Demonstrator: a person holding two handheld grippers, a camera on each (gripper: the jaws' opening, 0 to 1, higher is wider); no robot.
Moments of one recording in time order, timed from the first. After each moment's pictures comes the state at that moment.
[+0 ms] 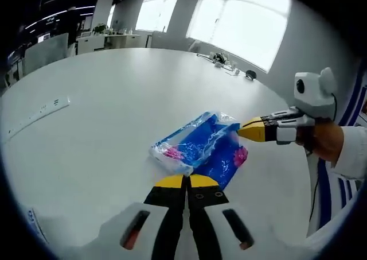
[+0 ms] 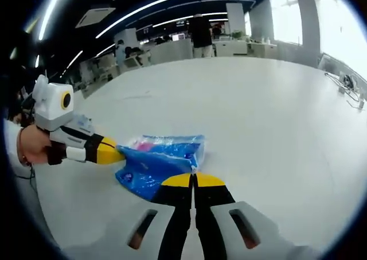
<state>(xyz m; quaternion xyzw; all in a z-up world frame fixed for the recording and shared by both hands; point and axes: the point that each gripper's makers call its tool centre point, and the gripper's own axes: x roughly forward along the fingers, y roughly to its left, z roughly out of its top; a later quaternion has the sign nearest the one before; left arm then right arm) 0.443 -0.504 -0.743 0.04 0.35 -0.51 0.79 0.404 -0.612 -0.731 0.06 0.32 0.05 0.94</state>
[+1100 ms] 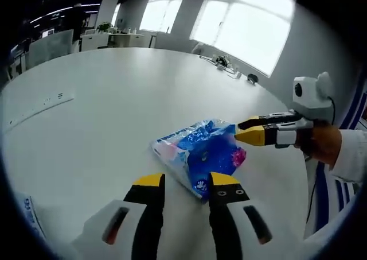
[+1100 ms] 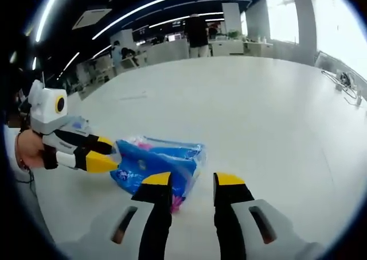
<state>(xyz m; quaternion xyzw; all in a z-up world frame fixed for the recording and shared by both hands) 0.438 -0.496 -0.743 0.02 0.35 -0.50 0.79 0.404 -0.614 -0.732 0.07 0.32 0.03 0.94</state>
